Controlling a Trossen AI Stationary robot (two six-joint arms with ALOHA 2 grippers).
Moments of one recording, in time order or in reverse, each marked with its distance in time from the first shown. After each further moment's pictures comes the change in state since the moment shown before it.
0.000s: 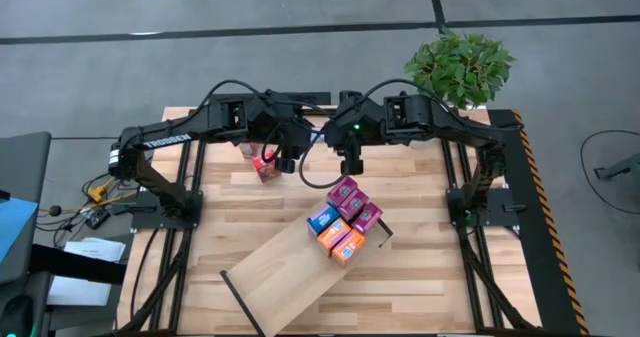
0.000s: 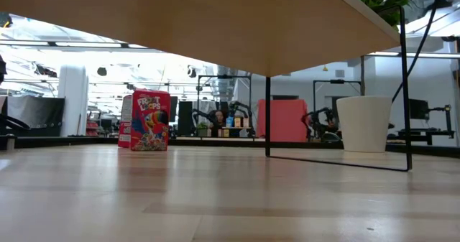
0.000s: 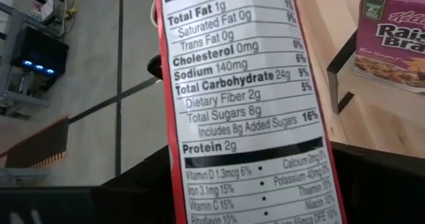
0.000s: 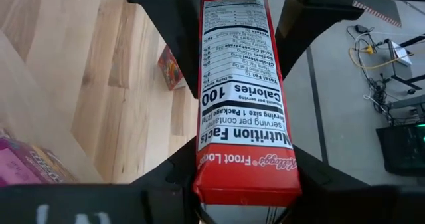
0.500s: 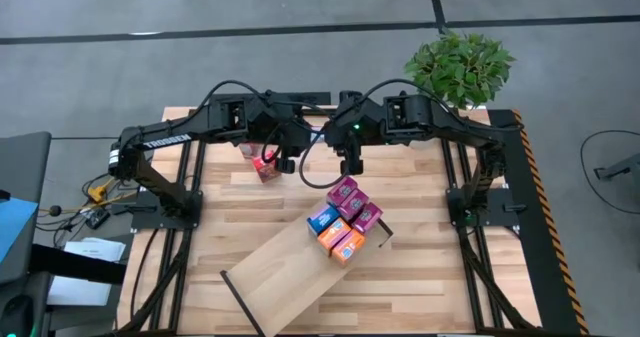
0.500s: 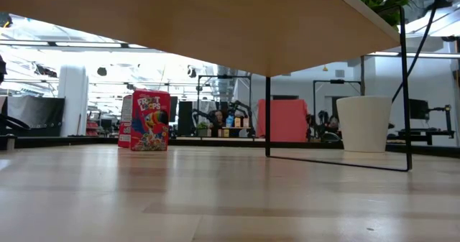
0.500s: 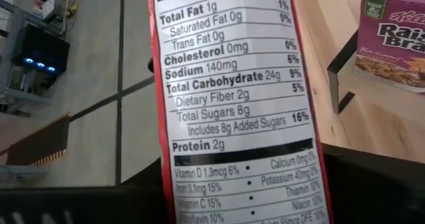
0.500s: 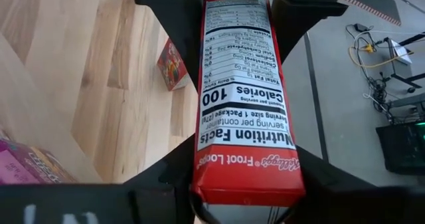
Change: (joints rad) left arm 0.000 0.000 0.000 -0.004 -0.011 -0.009; right arm 0.001 0.000 0.001 0.000 0.002 0.006
